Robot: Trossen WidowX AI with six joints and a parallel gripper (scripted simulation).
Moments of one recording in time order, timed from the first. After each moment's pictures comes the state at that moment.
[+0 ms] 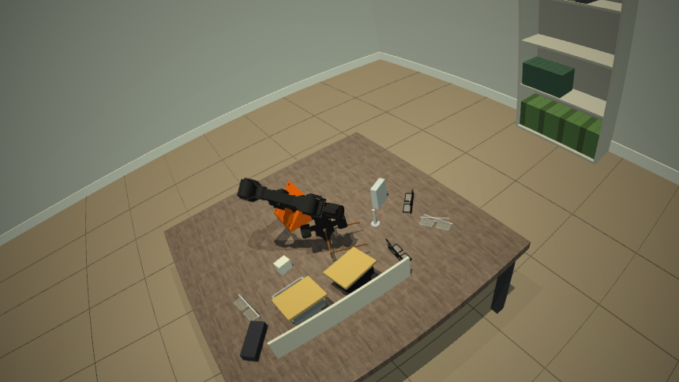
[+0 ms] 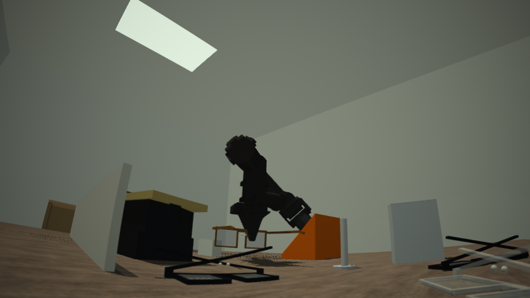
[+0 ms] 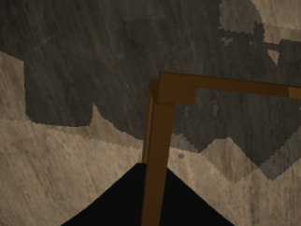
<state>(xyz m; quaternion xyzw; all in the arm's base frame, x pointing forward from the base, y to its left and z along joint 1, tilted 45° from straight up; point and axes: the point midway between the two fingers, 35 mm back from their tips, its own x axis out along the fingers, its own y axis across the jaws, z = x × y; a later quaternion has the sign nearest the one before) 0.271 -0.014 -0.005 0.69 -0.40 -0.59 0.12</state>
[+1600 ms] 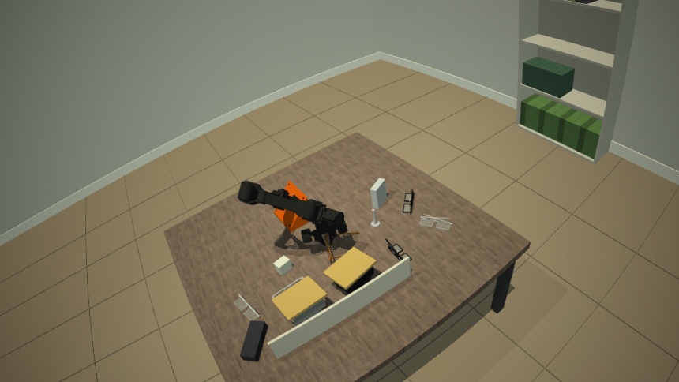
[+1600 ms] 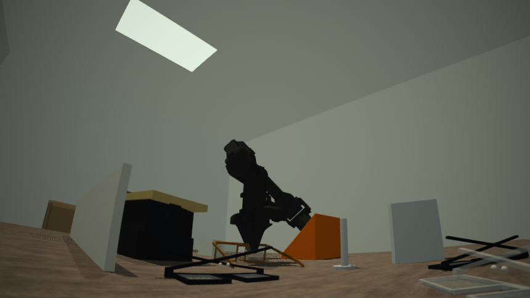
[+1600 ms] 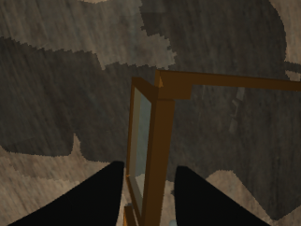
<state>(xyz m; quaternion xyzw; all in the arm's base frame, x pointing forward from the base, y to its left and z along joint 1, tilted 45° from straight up) 0.266 -0.035 -0.024 0.69 -0.40 -0.59 0.12</state>
